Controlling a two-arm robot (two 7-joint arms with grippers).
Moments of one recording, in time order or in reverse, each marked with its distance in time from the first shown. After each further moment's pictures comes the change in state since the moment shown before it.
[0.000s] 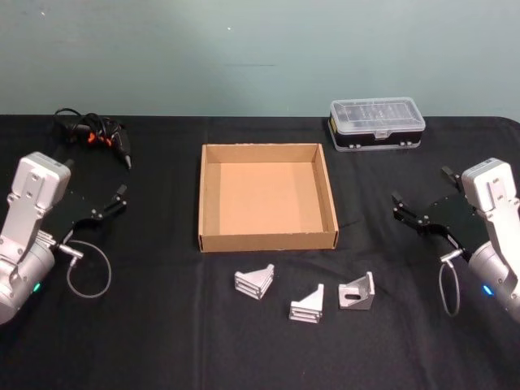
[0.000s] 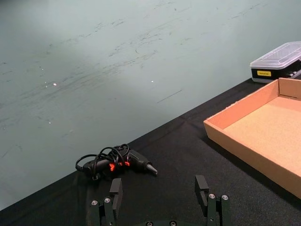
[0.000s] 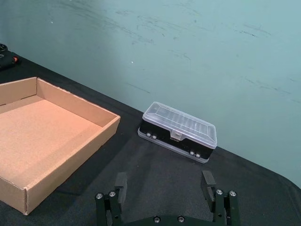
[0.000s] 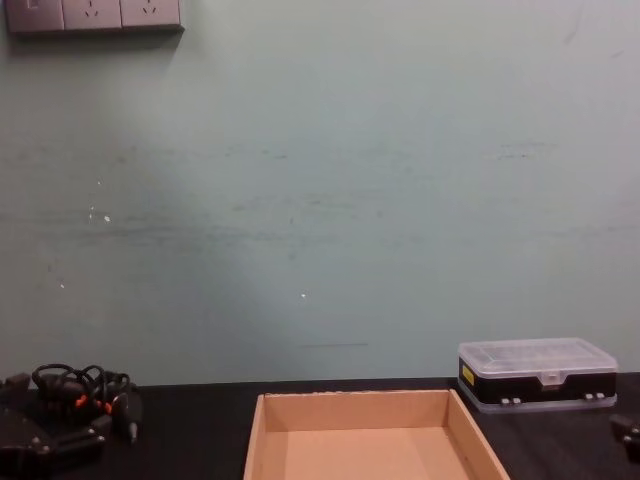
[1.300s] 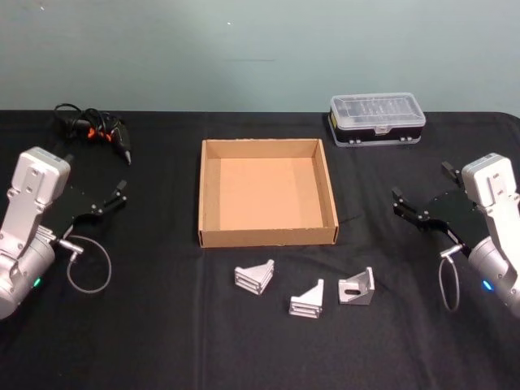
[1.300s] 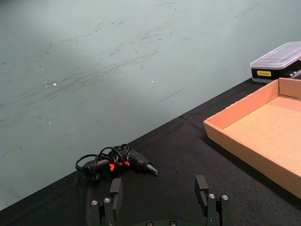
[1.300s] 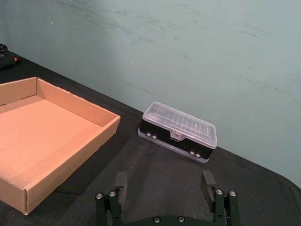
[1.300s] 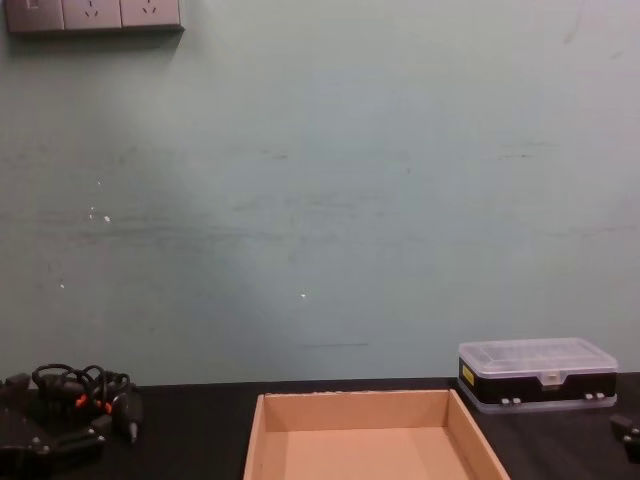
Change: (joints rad) left arm 0.000 0.000 0.000 0.000 0.000 0.000 0.000; right arm 0.000 0.000 0.000 0.000 0.000 0.000 0.000
